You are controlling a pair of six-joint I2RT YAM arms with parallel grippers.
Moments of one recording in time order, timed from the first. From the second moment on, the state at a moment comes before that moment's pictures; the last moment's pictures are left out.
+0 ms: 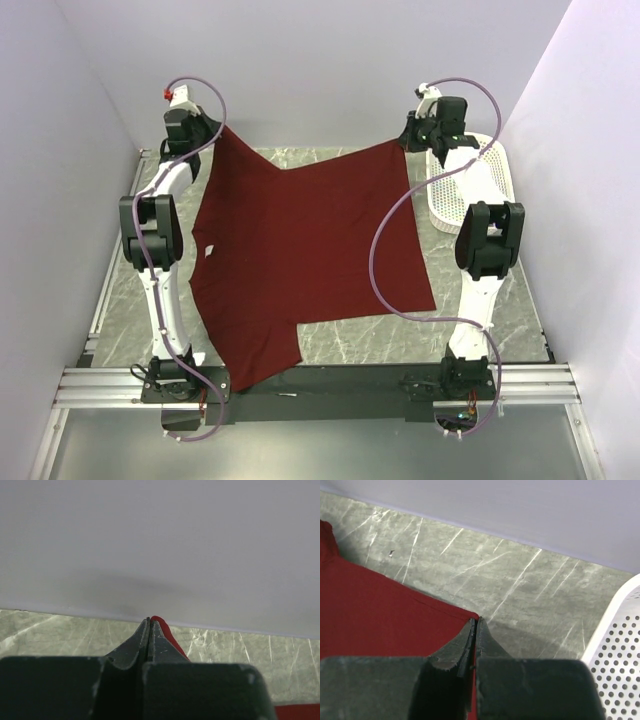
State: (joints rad) left arm 0.04 2.29 1.86 0.29 0.18 -0.40; right arm 0.02 2.15 1.96 -0.31 -0.40 -0.01
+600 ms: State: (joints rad) left arm 0.07 2.06 1.51 0.35 0.31 -0.36; right arm 0.02 2.11 1.81 -0.30 -0.40 -0.02
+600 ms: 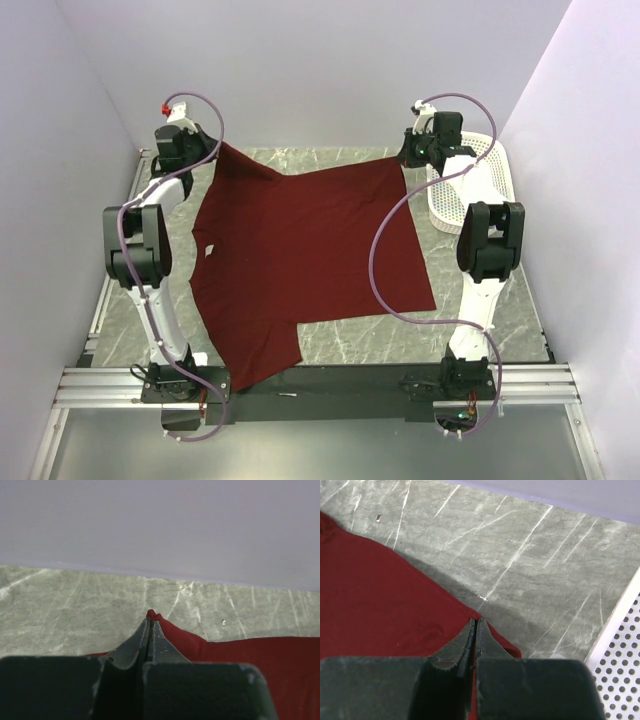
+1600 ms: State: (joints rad) left arm 0.07 1.71 1.21 0.38 0.38 -0.34; right arm 0.02 2.18 1.90 -0.34 -0.34 -0.02
